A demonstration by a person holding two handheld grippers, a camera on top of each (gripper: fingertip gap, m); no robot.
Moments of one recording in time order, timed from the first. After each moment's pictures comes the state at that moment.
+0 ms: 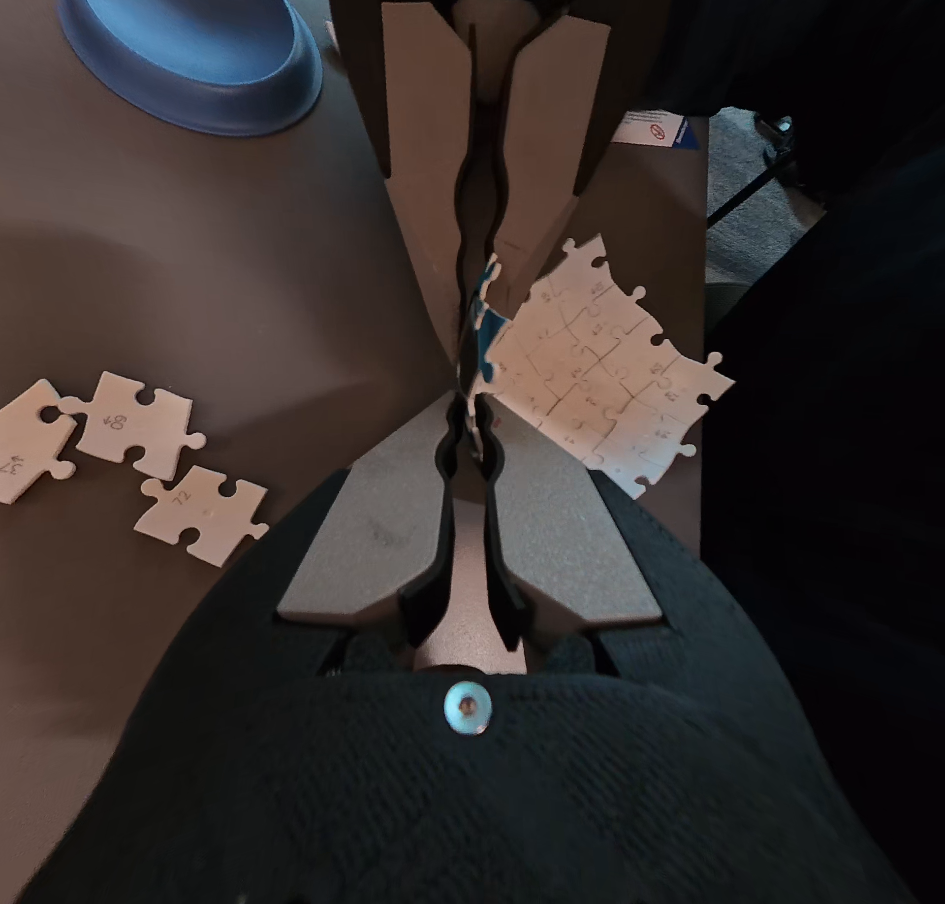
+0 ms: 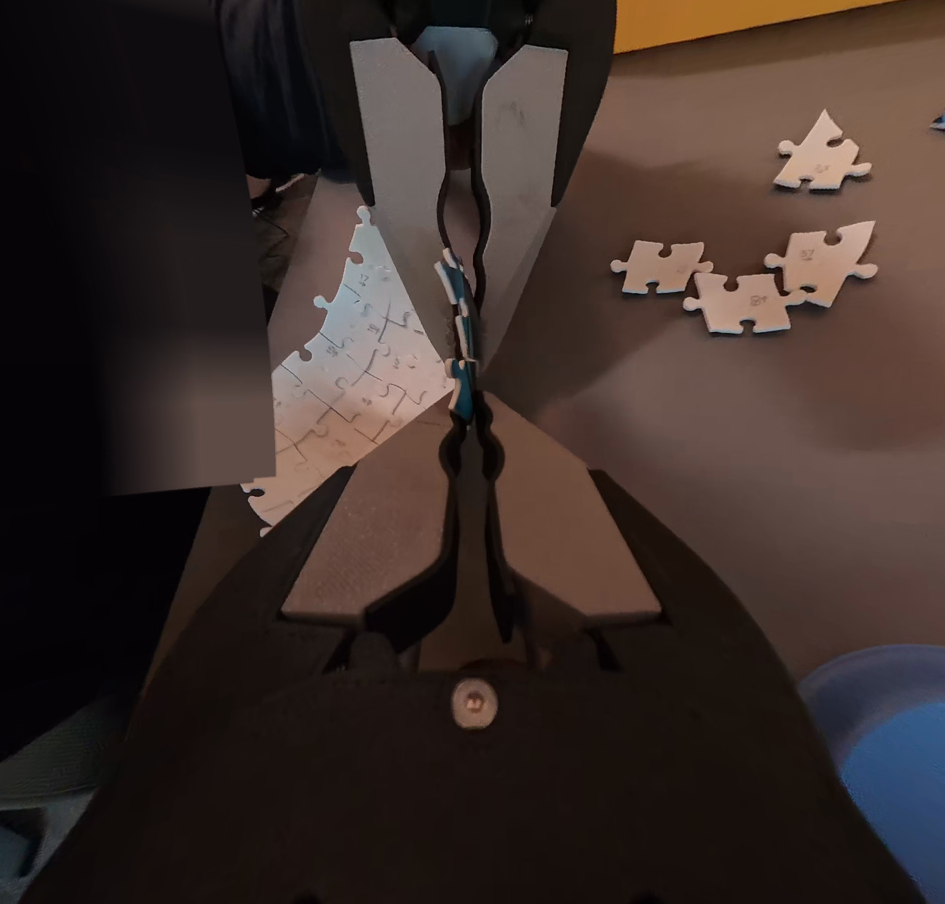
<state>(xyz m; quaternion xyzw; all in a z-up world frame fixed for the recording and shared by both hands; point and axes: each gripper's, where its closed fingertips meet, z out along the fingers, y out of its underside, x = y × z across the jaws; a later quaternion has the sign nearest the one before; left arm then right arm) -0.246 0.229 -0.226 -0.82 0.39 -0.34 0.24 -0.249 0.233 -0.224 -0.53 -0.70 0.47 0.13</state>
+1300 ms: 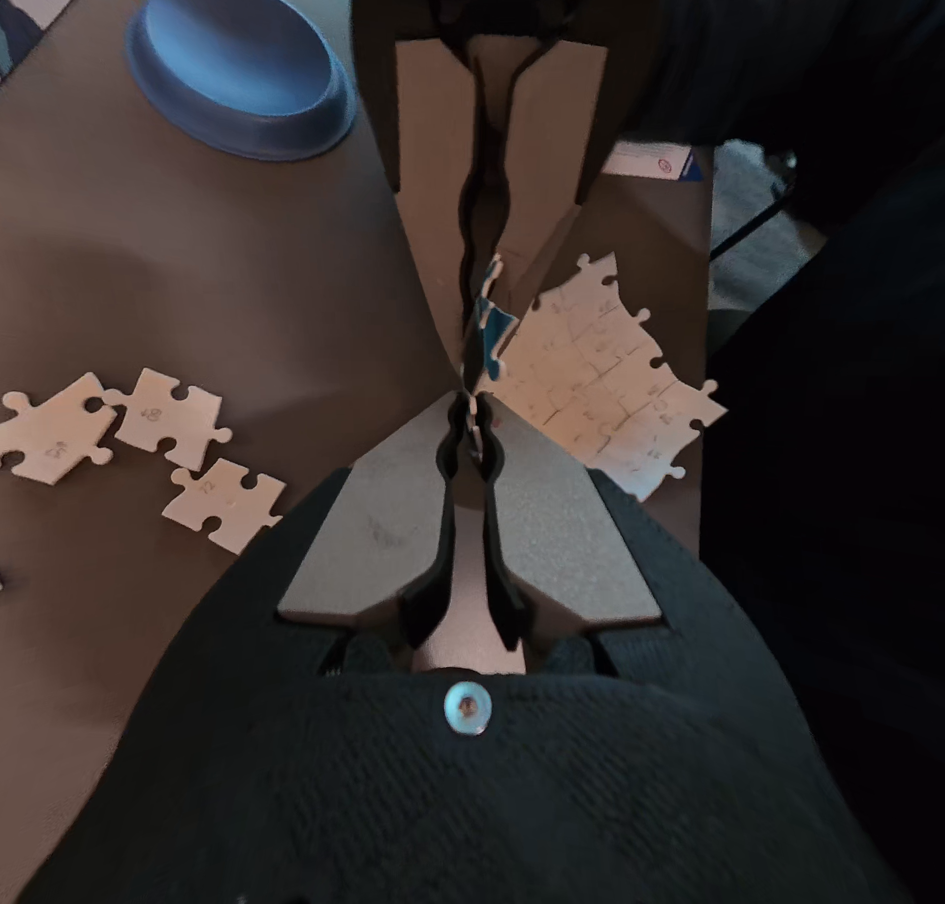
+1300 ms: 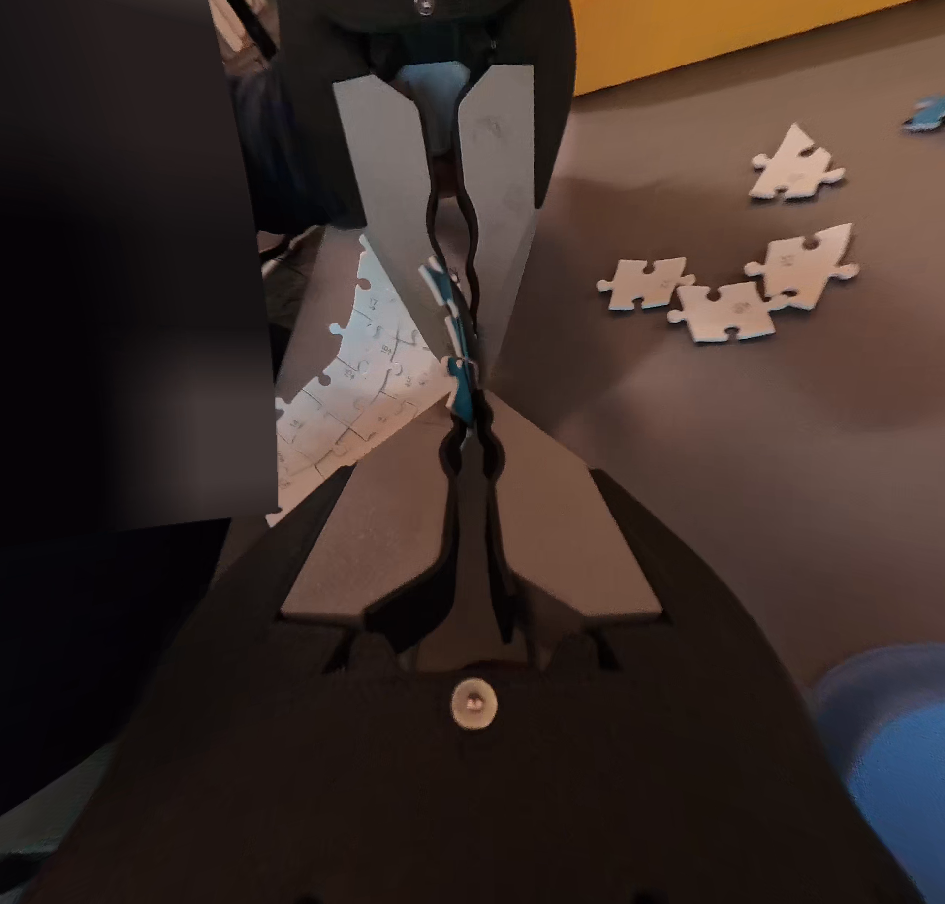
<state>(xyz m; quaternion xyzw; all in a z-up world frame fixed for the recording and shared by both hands) -0.250 0.236 -0.218 -0.83 0.37 -0.34 0.26 -0.255 0.236 -0.215 -0.54 -0.66 0.50 0.12</state>
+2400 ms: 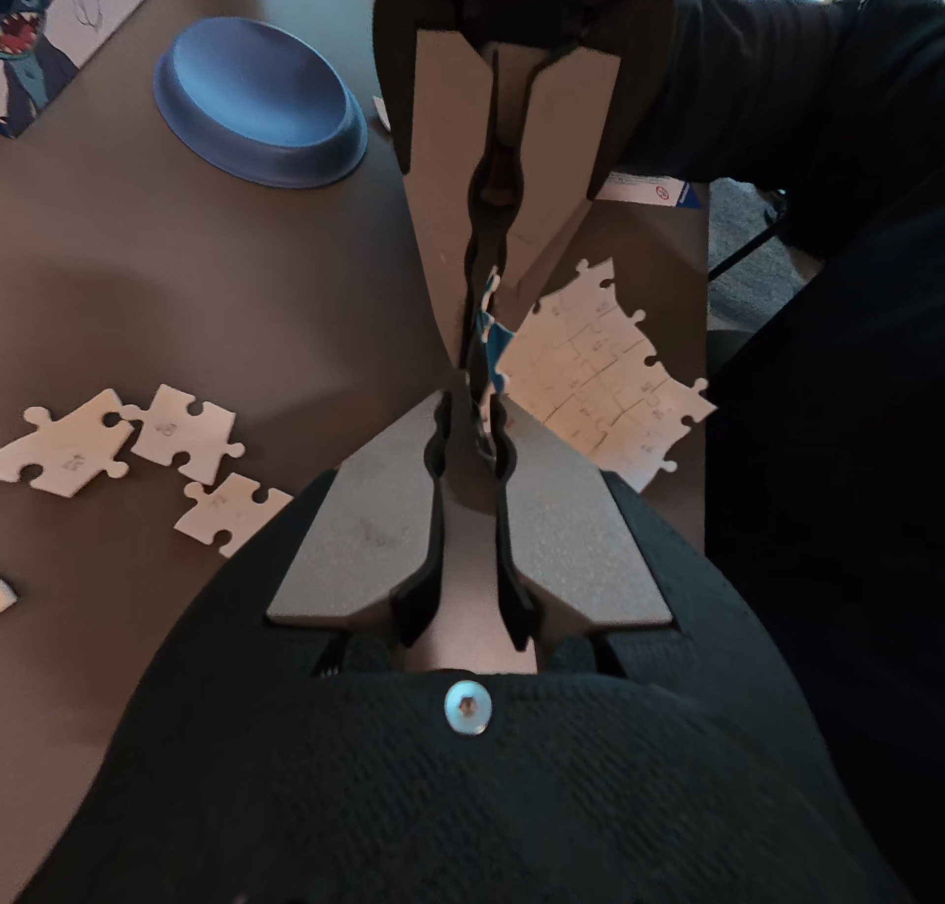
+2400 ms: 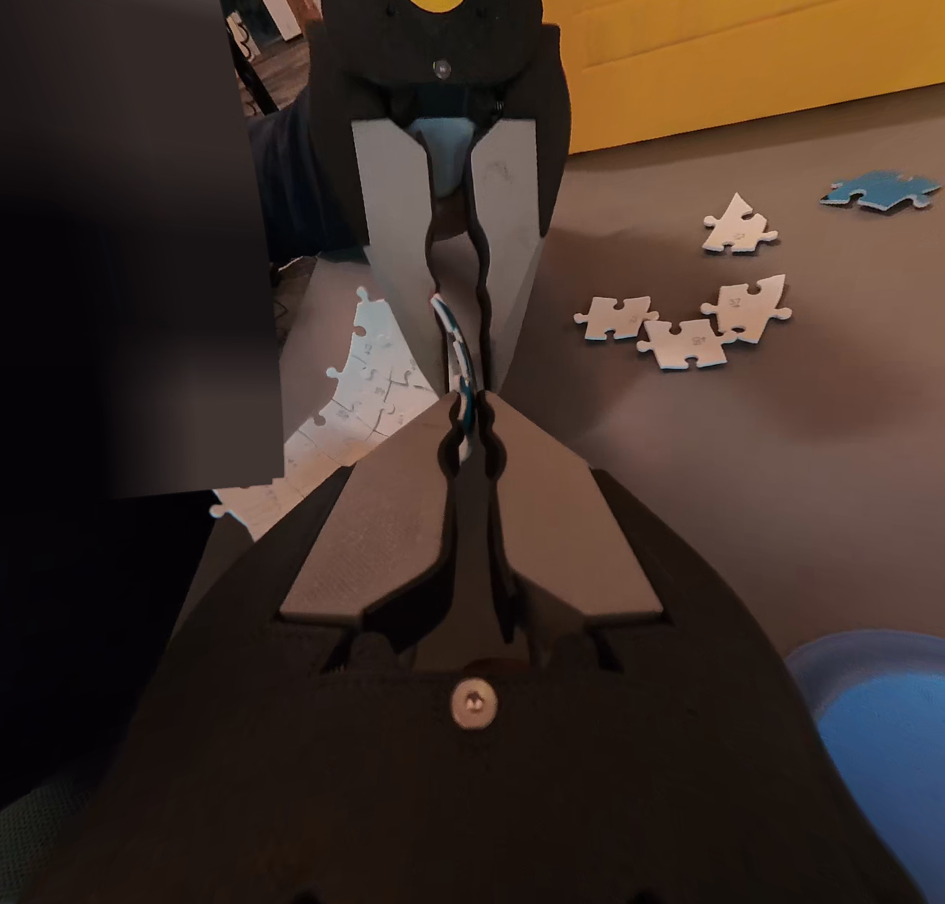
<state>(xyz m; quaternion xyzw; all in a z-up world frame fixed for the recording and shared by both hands) -0.248 0.243 -0.214 -0.82 0.36 -0.34 0.28 -0.256 0.245 -0.204 -0.53 -0.65 0.51 0.17</state>
